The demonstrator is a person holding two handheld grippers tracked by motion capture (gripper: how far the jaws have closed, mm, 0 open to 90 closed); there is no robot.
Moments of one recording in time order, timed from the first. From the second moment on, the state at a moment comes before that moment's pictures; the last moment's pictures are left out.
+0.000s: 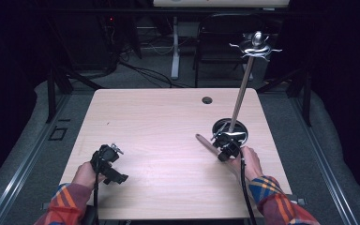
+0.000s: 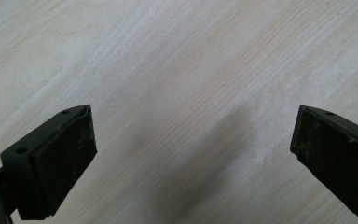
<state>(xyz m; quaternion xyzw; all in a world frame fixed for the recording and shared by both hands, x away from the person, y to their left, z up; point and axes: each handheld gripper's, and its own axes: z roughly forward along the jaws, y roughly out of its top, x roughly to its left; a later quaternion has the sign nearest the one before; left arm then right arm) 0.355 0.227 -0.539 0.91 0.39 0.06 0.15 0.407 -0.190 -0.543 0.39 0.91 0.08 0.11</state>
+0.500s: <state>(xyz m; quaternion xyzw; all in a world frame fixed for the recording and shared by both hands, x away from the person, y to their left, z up) 0.355 0.227 -0.538 0.91 0.39 0.06 0.15 0.407 -0.191 -0.537 0.39 0.91 0.06 0.09</state>
